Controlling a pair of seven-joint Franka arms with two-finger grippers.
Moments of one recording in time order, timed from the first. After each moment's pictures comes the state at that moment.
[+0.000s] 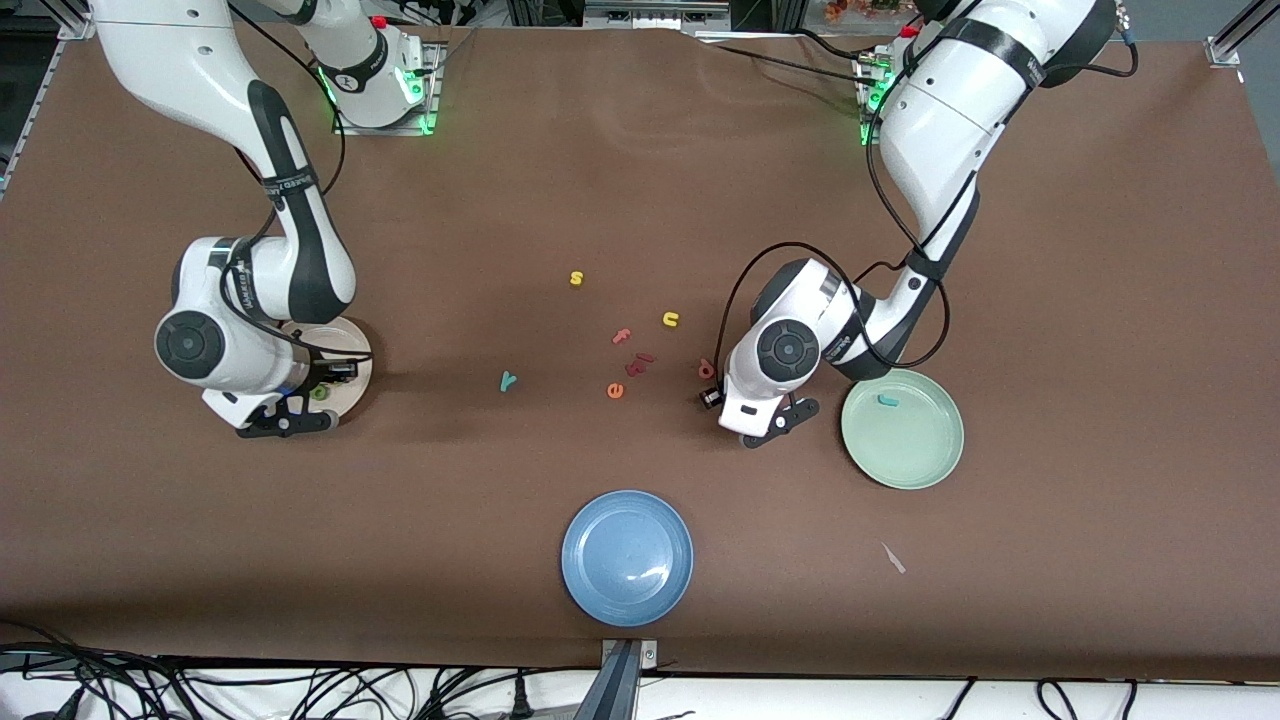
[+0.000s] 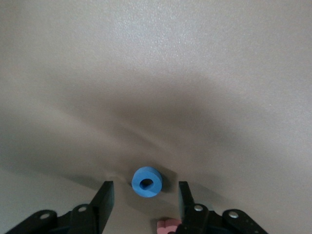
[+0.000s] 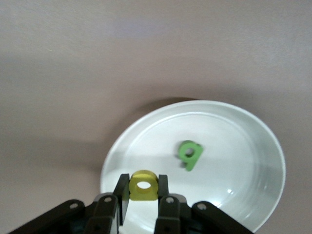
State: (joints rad) left arm -0.30 0.84 -0.28 -1.48 0.08 2.20 -1.08; right arm 0.35 0.51 -0.30 -1.90 0.10 2.24 -0.14
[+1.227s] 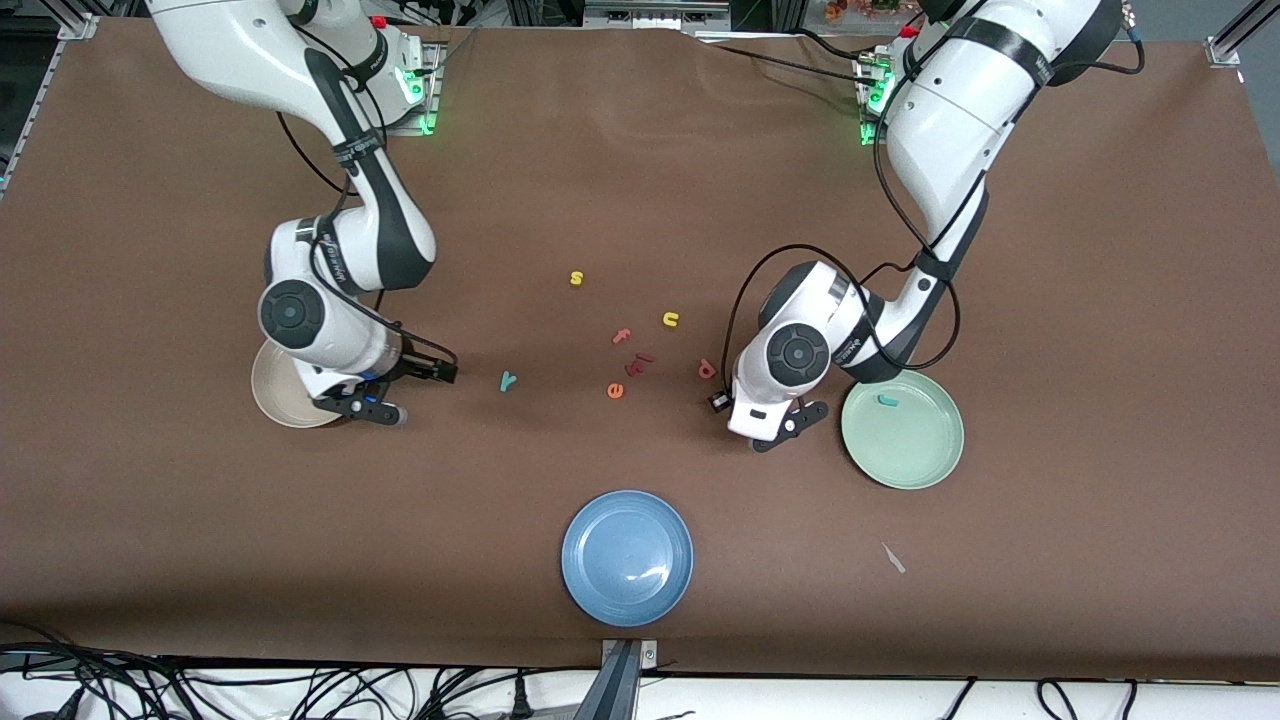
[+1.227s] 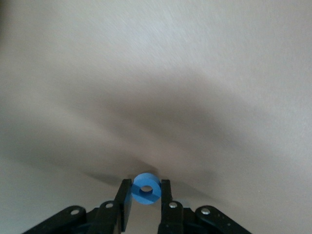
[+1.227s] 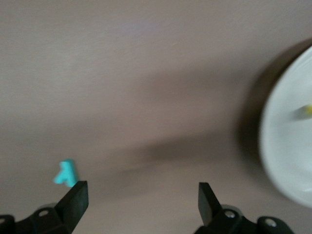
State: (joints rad) left arm -0.28 0.82 -0.27 -1.47 0.08 2.14 -1.08; right arm 0.39 0.51 -0.08 -1.84 0.16 2.25 0.50
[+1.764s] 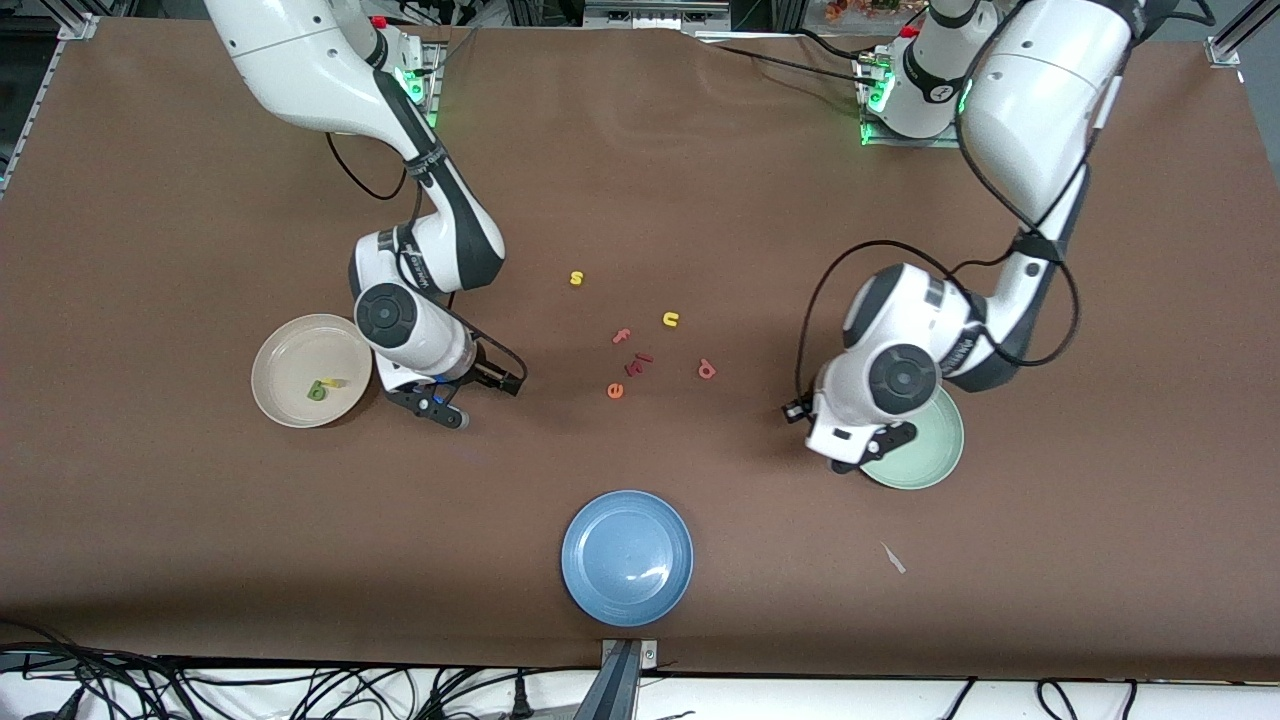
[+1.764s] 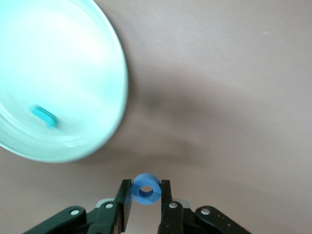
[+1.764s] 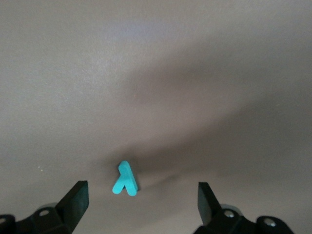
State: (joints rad) left arm -0.12 0.72 -0.27 -1.46 0.09 1.95 -0.81; right arm 0.48 0.62 -0.05 -1.79 0.16 2.36 0.75
